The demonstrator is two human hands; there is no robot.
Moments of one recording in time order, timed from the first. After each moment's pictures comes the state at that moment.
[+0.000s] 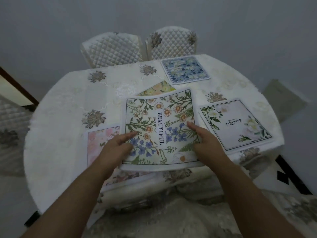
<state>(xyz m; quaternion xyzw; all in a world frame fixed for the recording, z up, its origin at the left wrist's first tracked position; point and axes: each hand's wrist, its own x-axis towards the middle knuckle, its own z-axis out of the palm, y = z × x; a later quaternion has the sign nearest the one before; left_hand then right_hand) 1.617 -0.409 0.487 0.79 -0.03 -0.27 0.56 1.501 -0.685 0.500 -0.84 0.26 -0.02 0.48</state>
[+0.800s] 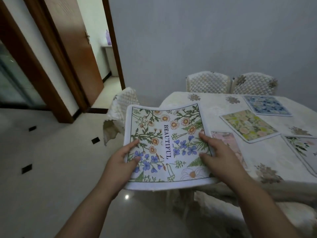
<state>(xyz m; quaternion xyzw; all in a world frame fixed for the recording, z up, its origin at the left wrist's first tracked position) 1.394 0.068 0.640 0.76 0.07 -0.04 0.64 1.395 -0.224 0.653 -0.90 0.05 -0.03 0.44</state>
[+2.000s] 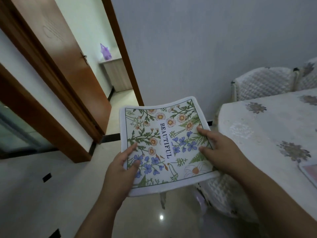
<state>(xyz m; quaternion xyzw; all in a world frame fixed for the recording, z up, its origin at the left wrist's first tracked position) 1.846 0.417 0.653 0.82 0.03 -0.01 0.57 1.839 0.121 0.644 -0.87 0.09 -0.03 0.48</state>
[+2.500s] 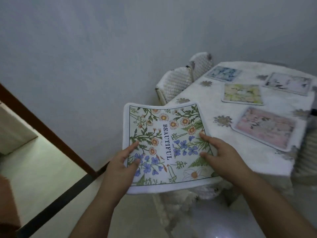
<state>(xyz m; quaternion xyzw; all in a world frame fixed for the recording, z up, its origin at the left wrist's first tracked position) 2.075 0.380 0.655 0.77 -0.27 -0.25 0.51 1.851 0.178 0.632 -0.77 0.42 -0.21 0.44</state>
